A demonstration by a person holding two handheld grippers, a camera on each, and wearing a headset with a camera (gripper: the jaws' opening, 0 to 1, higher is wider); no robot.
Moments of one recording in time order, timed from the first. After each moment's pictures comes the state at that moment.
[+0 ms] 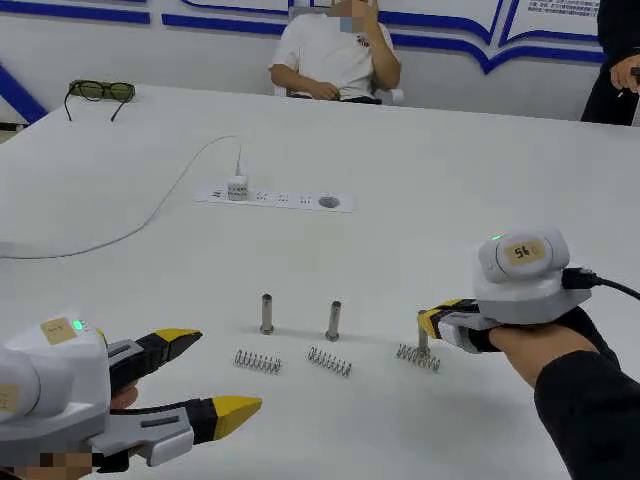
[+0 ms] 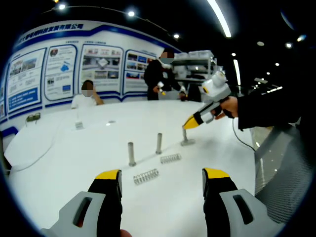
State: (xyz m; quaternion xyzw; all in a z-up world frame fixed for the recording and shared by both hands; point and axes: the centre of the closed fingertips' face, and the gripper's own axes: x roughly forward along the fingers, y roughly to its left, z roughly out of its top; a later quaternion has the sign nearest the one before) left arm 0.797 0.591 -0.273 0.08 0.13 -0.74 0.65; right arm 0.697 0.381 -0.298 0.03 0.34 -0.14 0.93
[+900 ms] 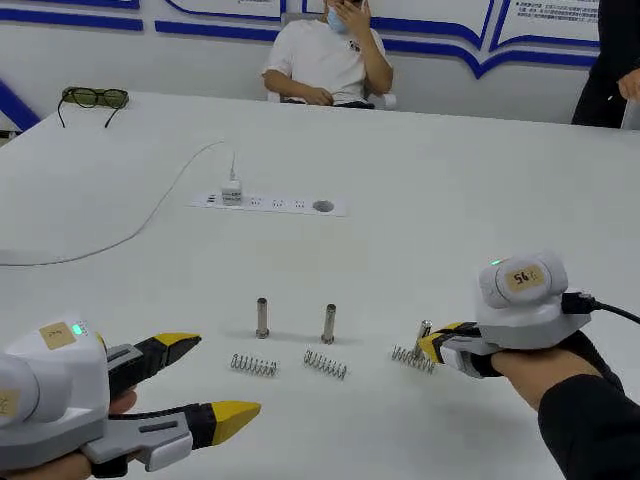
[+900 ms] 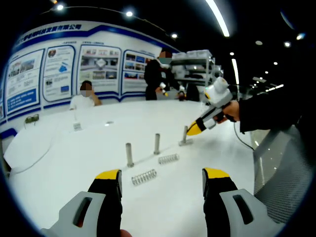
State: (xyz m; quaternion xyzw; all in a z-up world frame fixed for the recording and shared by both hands) left arm 0.794 0.590 -0.273 0.09 0.13 -0.75 0.65; right arm 0.682 0.388 -0.321 0.04 0.36 -0.14 0.92
